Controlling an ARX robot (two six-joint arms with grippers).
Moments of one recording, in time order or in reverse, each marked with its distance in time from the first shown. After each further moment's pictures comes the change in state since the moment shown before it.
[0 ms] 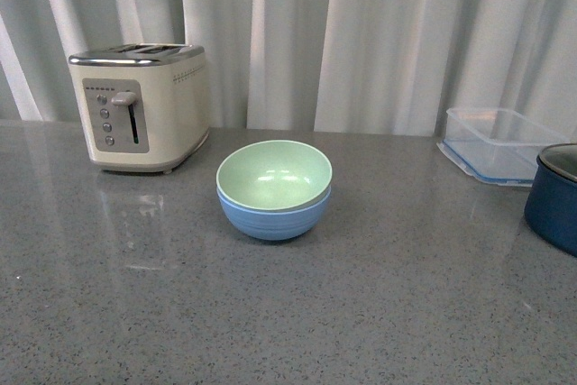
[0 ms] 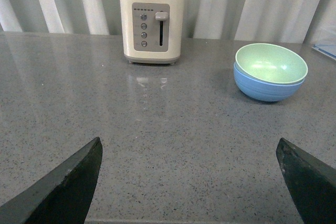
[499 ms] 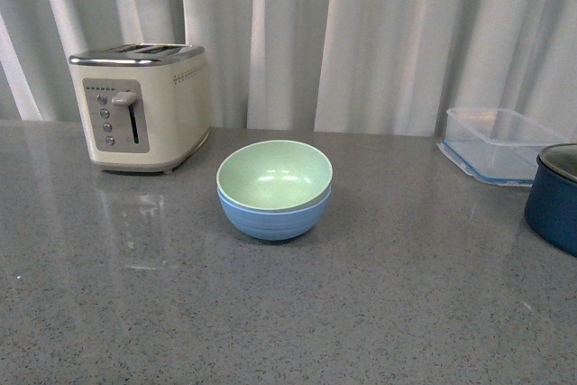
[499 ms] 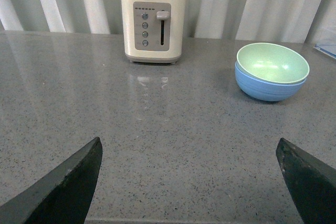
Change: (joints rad) left arm 0.000 0.000 0.000 0.000 0.000 0.000; right arm 0.000 0.000 0.000 0.000 0.000 0.000
